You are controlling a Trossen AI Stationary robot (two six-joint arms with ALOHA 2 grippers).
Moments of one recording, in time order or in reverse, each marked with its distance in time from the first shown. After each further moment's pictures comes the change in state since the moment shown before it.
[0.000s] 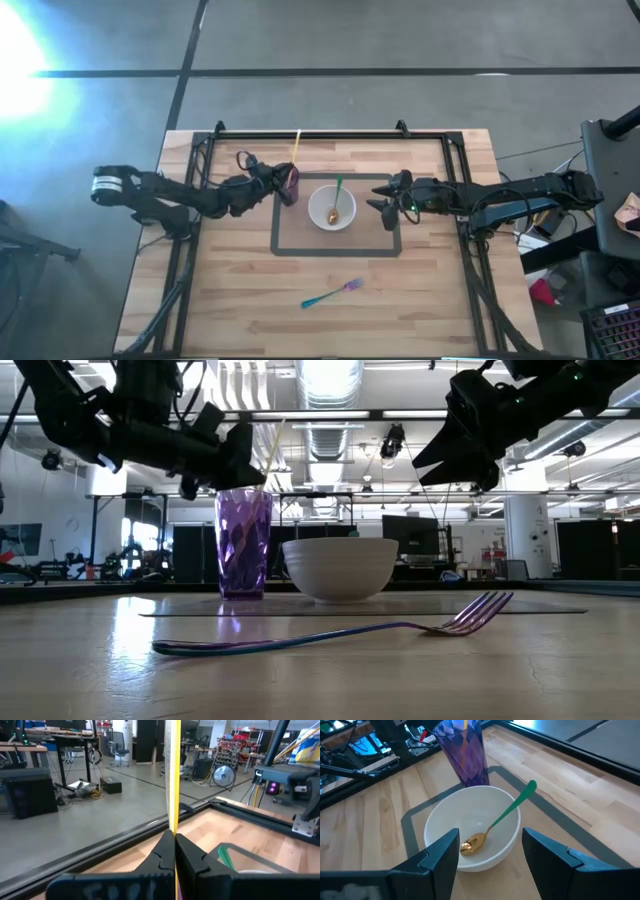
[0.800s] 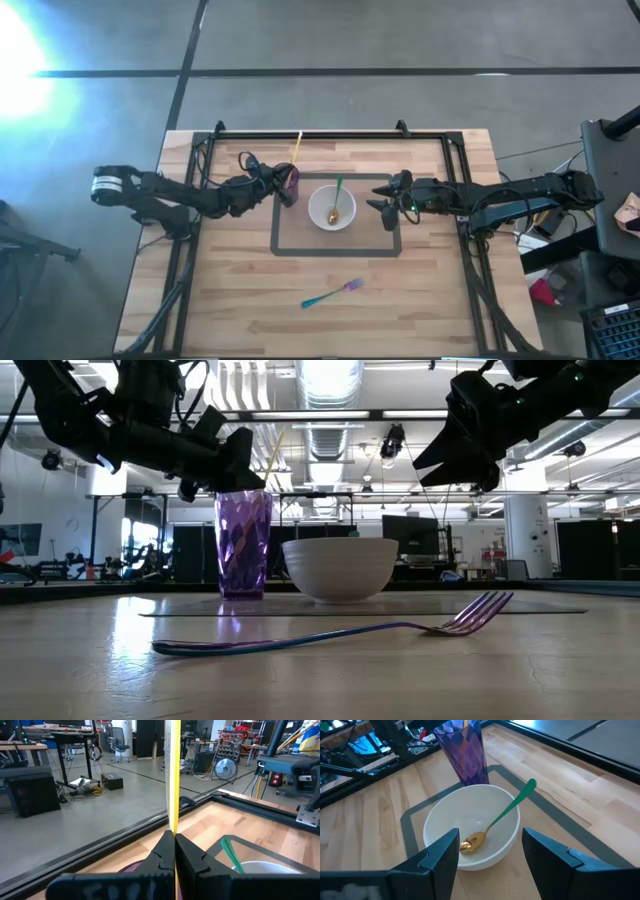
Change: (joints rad) left arm 0.000 -0.001 0.000 -0.037 0.000 0.009; right arm 0.000 0.000 -0.003 -0.001 0.000 0.000
